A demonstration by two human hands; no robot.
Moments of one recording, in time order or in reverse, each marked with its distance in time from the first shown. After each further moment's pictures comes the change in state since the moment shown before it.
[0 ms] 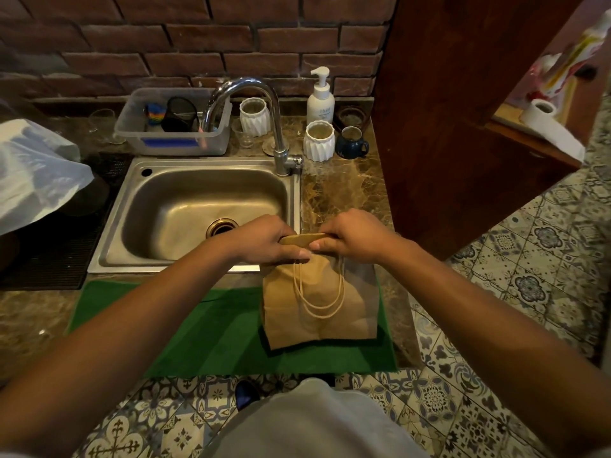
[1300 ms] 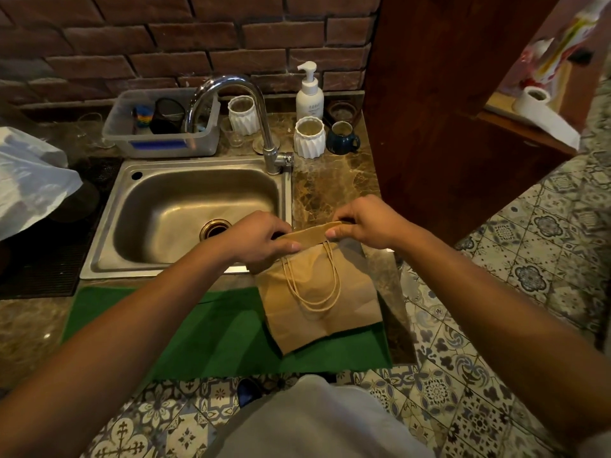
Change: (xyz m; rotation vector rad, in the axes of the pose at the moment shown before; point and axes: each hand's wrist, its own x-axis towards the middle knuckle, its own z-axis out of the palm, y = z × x) left_hand 0.009 0.009 0.005 0.055 0.089 0.002; right_hand -0.015 0.049 -0.008 0.258 0.046 0.061
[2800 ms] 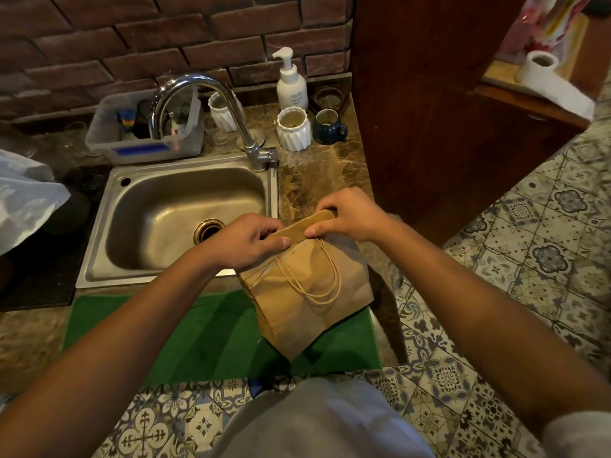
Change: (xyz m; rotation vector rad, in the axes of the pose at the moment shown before) left_hand 0.024 0.025 0.012 -0.279 -0.018 -0.034; right_hand 0.010 0.042 0.000 0.158 0.050 0.070
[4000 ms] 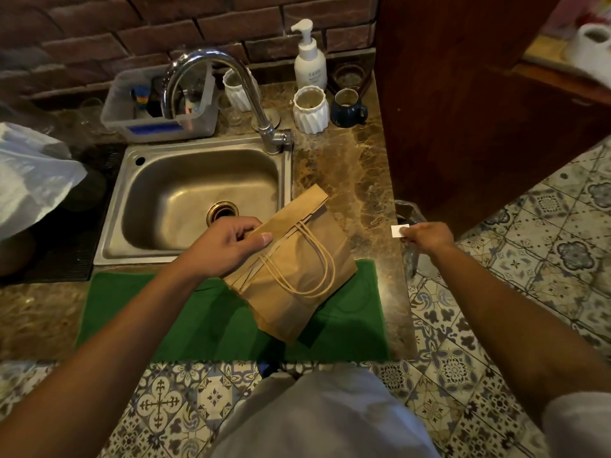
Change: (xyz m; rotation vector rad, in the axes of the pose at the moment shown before) left_hand -0.046 -0.032 0.001 -0.175 0.204 -0.112; right_hand -0.044 0.168 0.050 0.529 0.370 0.959
